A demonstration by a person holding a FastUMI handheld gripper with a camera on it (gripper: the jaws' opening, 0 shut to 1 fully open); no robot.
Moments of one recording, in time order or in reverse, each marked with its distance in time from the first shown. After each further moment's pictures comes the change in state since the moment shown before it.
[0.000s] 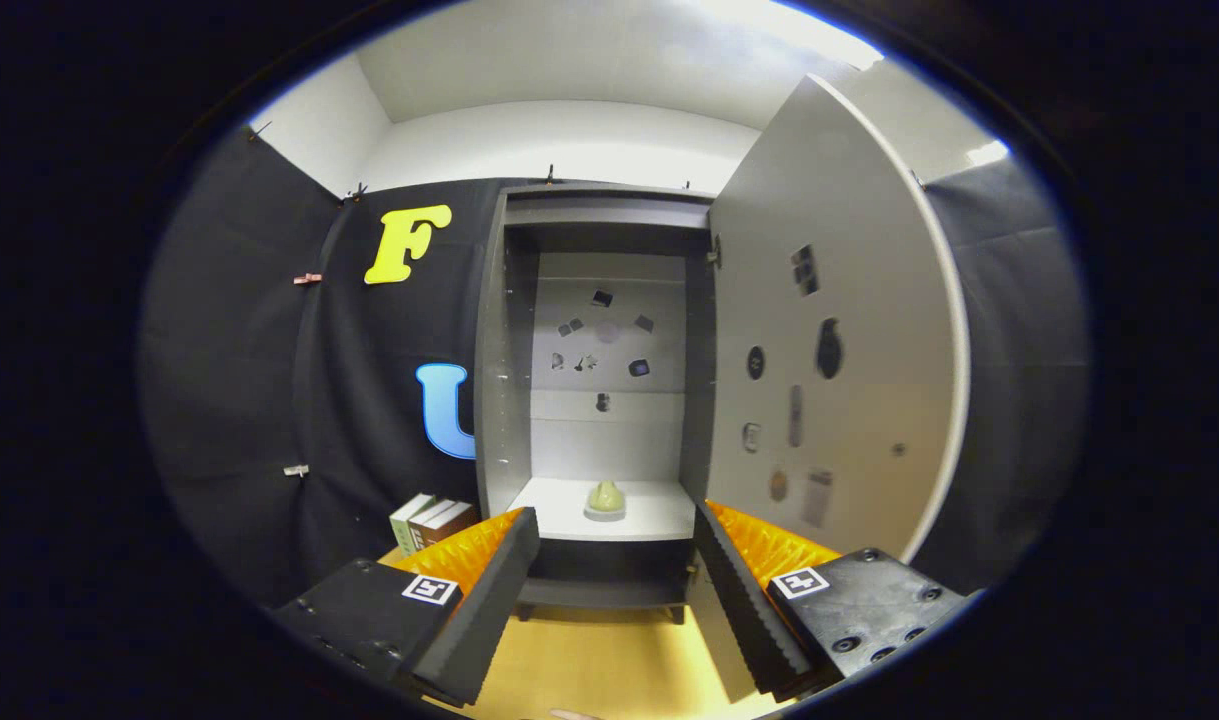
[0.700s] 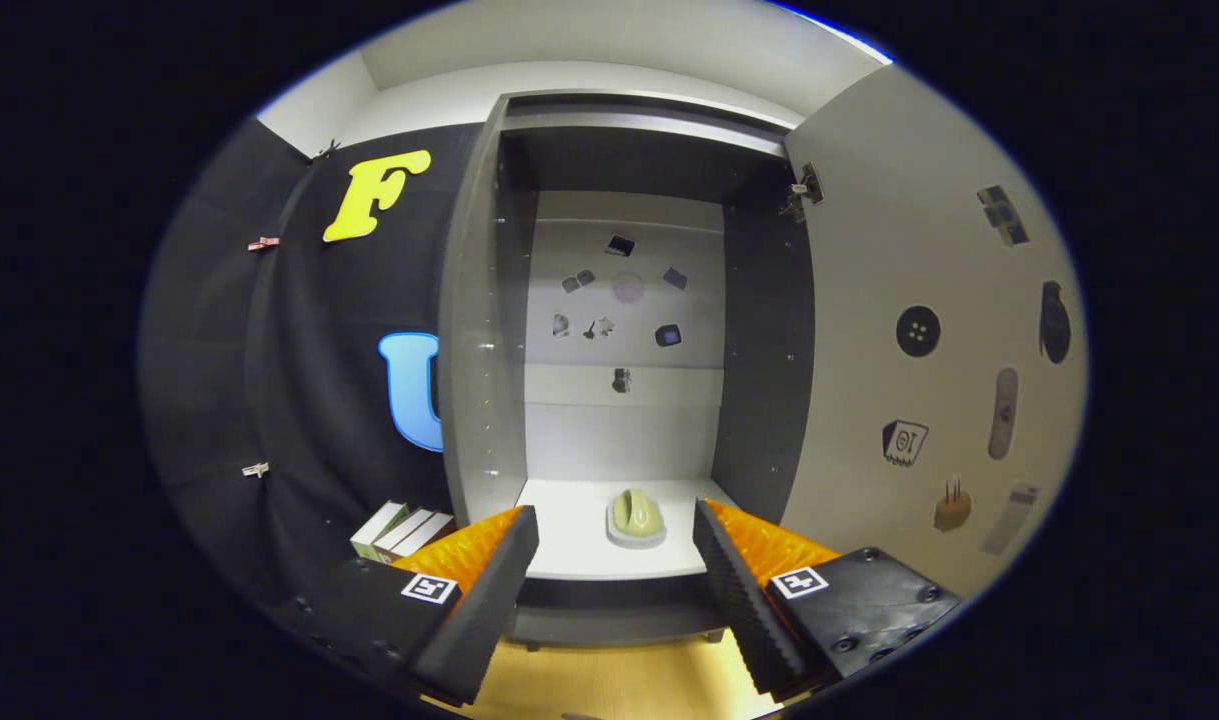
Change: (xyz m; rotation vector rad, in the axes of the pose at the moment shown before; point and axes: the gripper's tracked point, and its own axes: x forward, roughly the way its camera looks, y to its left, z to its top) arm 0.172 0.094 -0.039 0.023 0.100 -0.038
